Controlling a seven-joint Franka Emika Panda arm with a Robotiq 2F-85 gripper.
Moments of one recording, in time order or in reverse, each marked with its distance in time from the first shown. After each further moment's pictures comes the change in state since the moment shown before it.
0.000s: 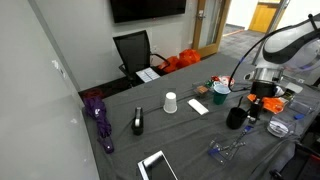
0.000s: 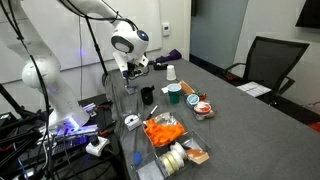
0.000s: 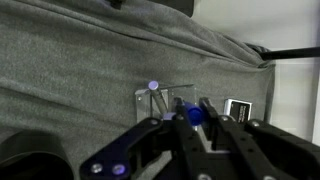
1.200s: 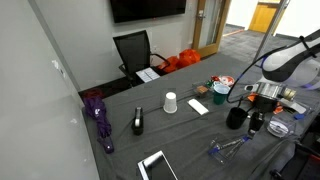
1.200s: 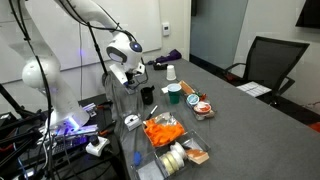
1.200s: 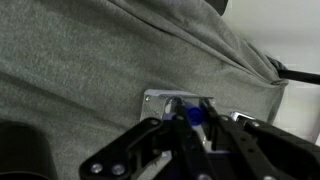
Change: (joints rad) arm 0.006 0.043 0.041 -0.128 0.154 0.221 -0.351
